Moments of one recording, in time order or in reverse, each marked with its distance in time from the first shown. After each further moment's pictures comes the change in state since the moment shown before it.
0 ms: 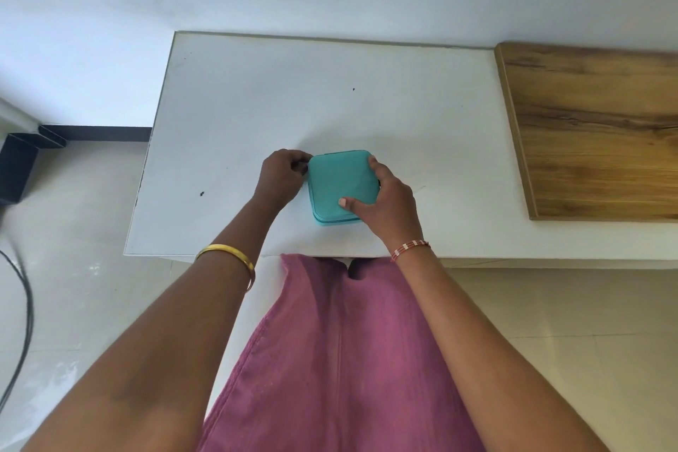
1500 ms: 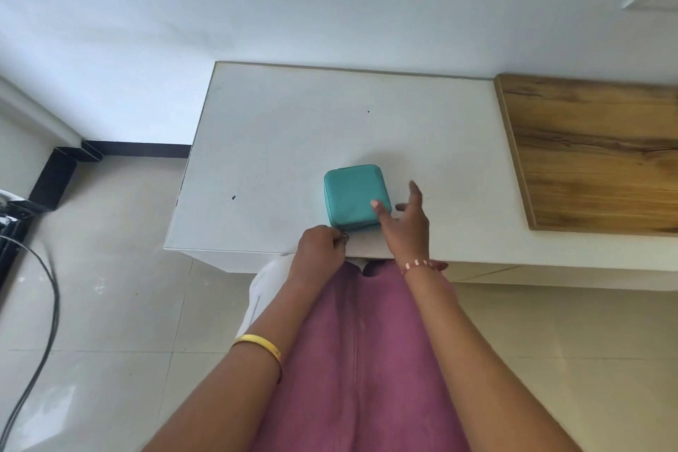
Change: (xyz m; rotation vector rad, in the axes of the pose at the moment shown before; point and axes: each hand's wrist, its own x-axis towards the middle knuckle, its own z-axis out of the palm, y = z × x) left_hand -0.107 -0.012 0.030 0.190 -0.050 0.062; right_hand -0.034 0.002 0.007 0.234 0.177 0.184
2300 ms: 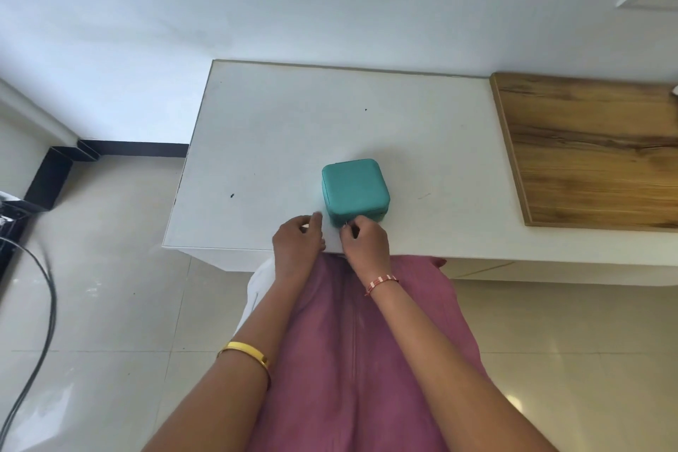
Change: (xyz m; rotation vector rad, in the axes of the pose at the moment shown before) left_hand -0.006 -0.002 -0.016 -0.604 0.221 -0.367; right_hand -0.032 -0.004 0.038 -0.123 -0.160 -0.096
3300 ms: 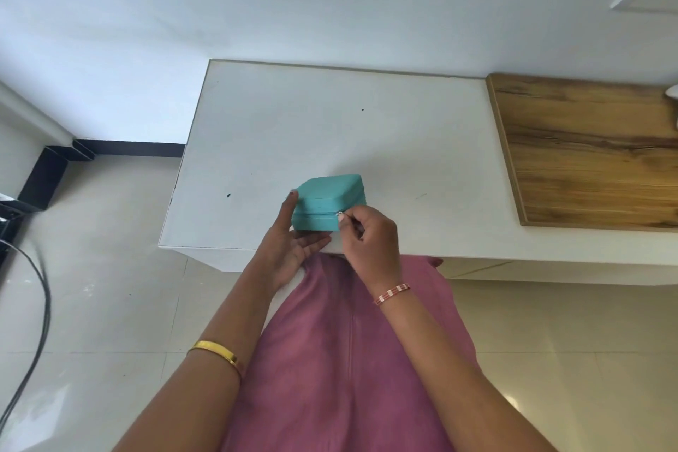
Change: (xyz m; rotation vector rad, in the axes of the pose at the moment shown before) left_hand 0.000 0.015 -0.025 -0.783 -0.432 -0.348; right_hand -0.018 -0.011 -0.021 0.080 0.198 -0.372
